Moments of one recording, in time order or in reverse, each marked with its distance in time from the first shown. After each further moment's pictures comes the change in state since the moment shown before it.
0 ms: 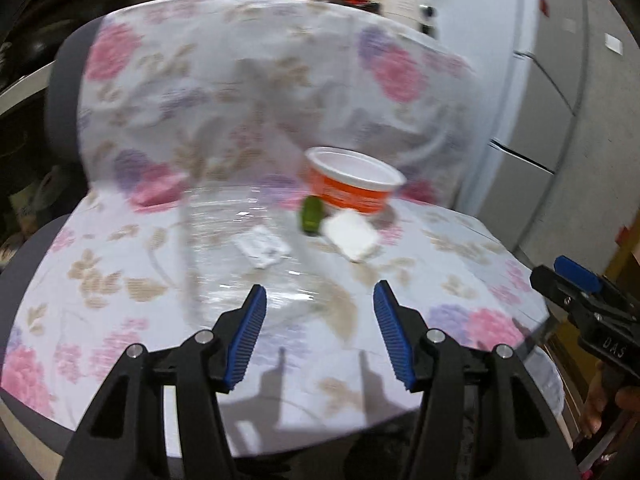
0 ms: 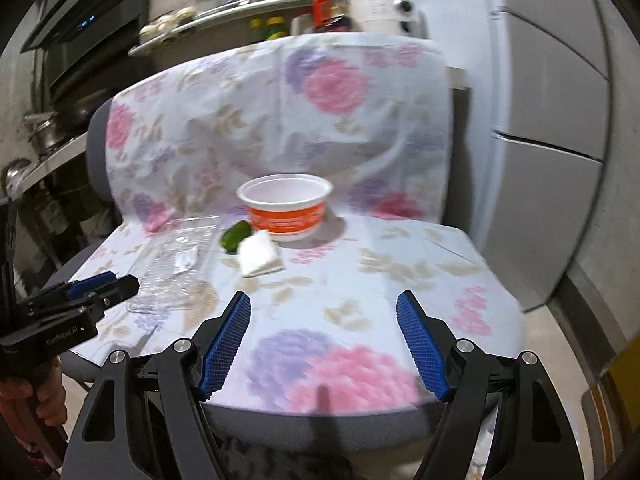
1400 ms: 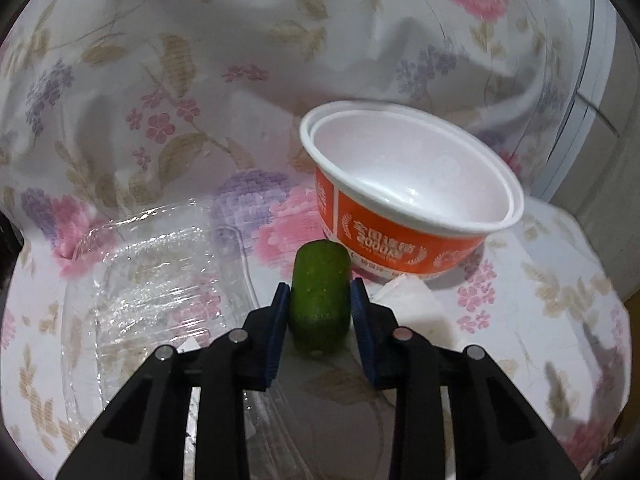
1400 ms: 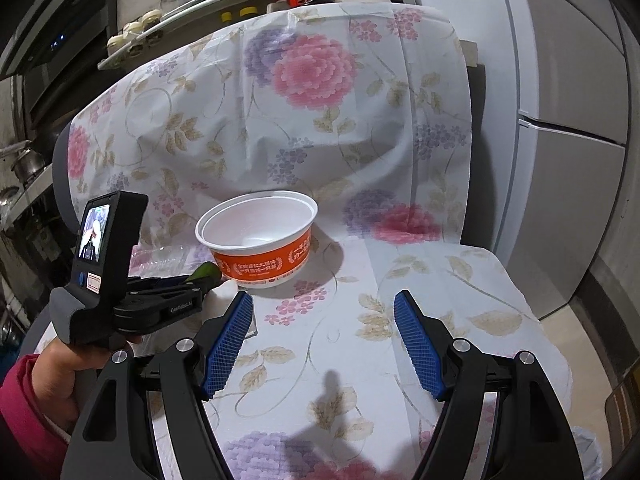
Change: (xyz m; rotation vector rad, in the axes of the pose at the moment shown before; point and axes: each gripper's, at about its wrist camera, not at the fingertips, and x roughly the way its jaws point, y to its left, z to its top) left arm 0.197 -0.021 0.078 0.075 0.211 0.099; right arm 0.084 -0.040 0.041 0.098 0.002 0.004
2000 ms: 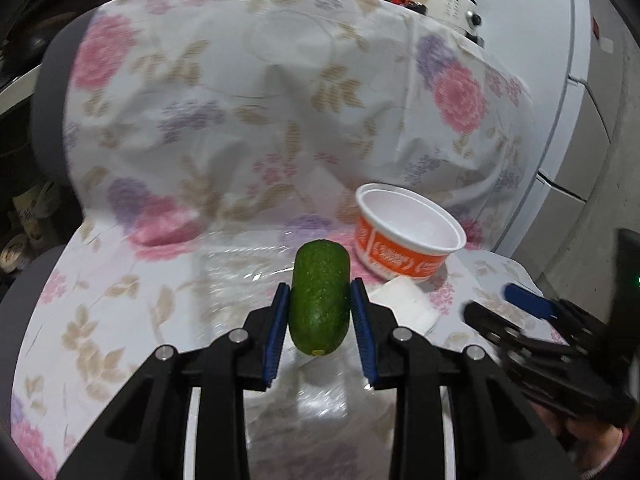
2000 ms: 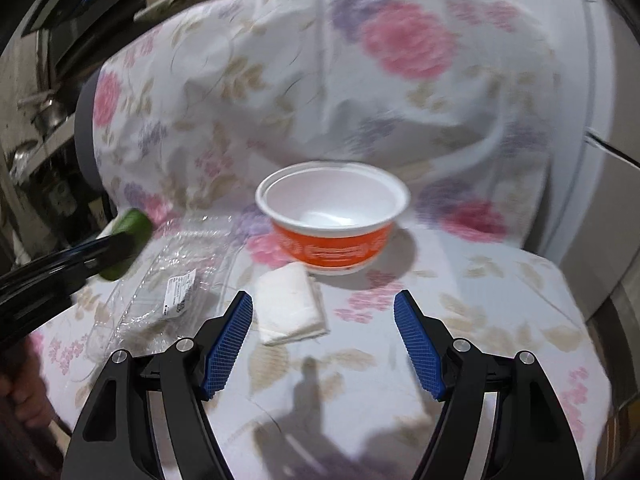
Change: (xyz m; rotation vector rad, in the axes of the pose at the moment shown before) left arm -0.124 0.064 -0.046 -0.122 -0.212 -0.052; right arm 0.061 0.075 0.002 -0.133 0.143 0.089
